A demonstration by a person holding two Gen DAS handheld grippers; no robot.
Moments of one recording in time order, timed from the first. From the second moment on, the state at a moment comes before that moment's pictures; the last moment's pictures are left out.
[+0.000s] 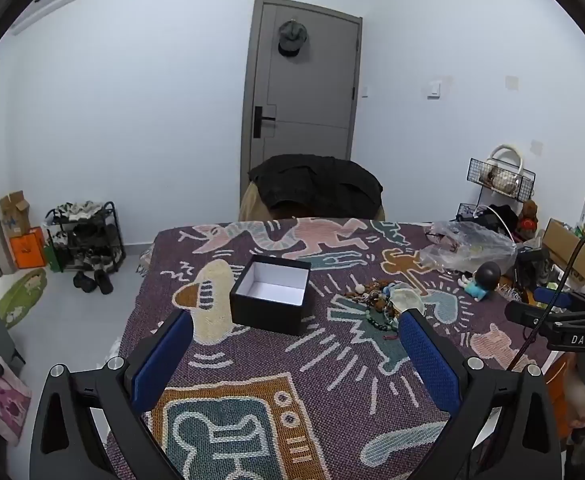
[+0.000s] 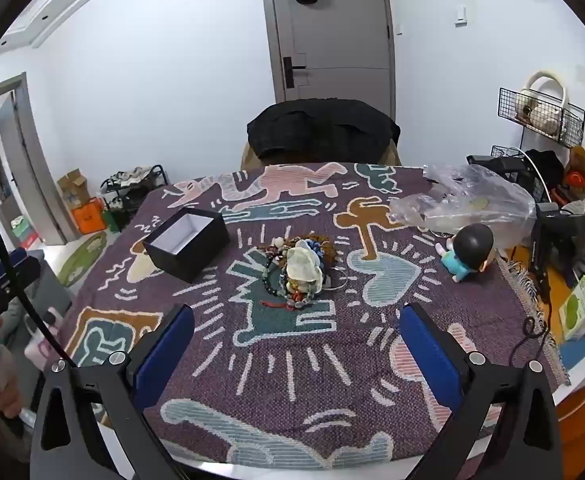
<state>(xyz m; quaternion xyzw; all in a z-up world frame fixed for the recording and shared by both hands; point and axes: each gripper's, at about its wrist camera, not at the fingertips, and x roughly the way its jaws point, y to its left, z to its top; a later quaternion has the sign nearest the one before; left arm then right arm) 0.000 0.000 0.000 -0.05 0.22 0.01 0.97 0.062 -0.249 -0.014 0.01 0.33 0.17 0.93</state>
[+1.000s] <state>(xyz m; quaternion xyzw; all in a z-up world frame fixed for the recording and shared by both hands) -0.005 -0.011 0.000 -0.03 0.23 -0.02 0.97 0.058 -0.249 -0.010 0.00 0.31 0.16 0.94</state>
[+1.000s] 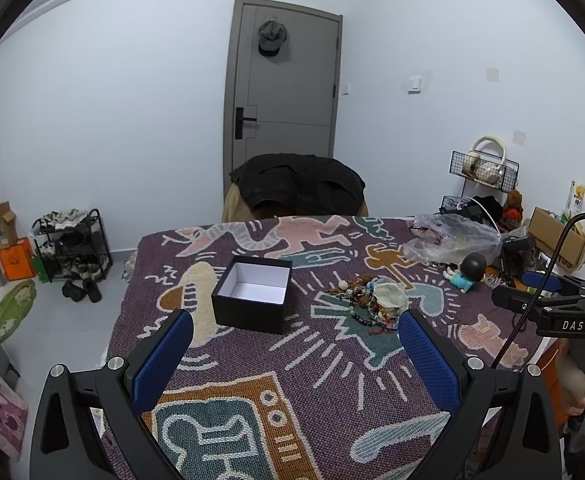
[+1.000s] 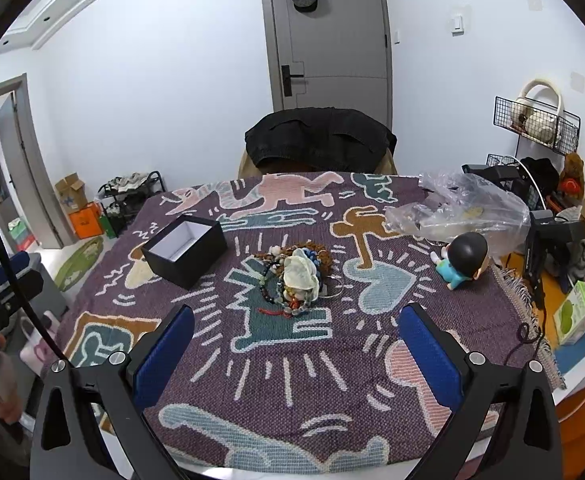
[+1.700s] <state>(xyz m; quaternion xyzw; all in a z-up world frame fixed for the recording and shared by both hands) -0.005 -0.010 -0.001 -0.03 0.22 -0.02 0.97 0.058 -0.251 -0.008 0.00 0.31 0.16 0.94</state>
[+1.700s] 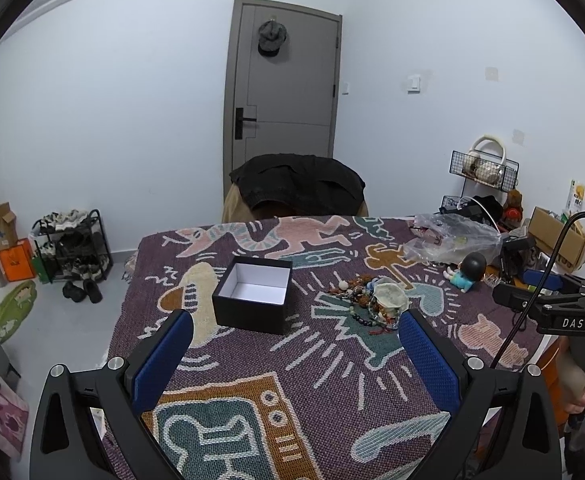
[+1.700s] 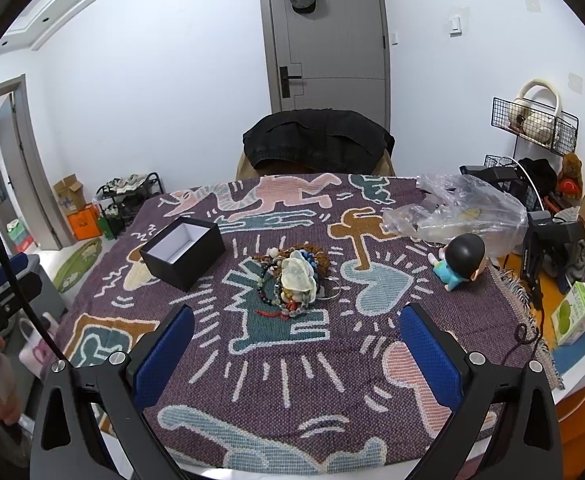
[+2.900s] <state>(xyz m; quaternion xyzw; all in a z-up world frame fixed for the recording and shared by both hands) 0.001 -0.011 -0.003 -0.04 0.23 -0.03 0.97 0.058 -0.248 -0.009 0.02 0.31 0.16 0.94</state>
